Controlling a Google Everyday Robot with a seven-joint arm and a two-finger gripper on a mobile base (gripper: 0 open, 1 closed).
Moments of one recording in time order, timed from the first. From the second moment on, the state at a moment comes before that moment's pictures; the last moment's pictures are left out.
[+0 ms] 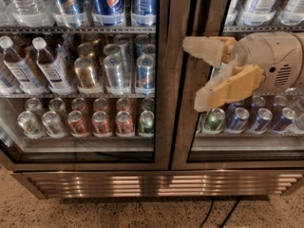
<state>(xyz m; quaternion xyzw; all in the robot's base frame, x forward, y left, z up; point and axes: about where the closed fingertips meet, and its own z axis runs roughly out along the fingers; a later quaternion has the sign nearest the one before) 0.406 -0.058 1.033 -0.47 0.56 0.50 0.46</state>
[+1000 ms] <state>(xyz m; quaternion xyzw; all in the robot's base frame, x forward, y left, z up) 0.429 -0.064 1.033 -0.43 0.60 0.46 0.49</state>
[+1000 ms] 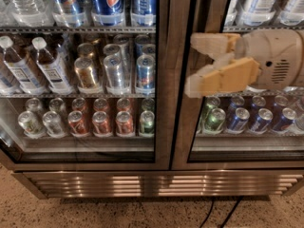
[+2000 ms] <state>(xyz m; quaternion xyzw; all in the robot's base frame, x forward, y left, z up) 0.431 -0.058 1.037 -0.41 0.62 0.44 0.50</state>
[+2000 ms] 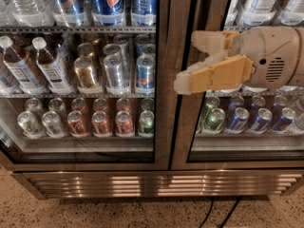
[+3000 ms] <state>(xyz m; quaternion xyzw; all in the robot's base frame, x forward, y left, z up) 0.425 -0.031 1.046 -0.43 0.62 0.43 0.49</state>
